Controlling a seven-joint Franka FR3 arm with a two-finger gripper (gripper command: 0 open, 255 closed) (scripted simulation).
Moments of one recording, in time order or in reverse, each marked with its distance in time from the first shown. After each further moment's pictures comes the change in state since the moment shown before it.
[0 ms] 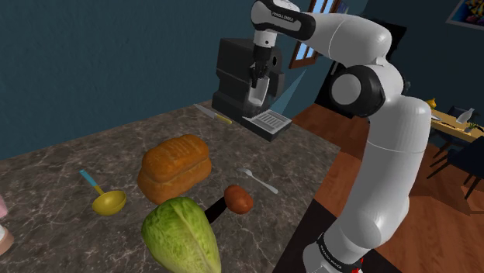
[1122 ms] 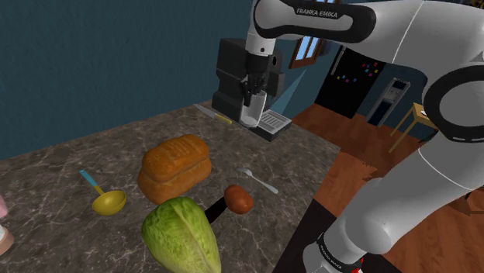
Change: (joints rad) arm 0.173 -0.502 0.137 -0.634 -0.008 0.135 0.300
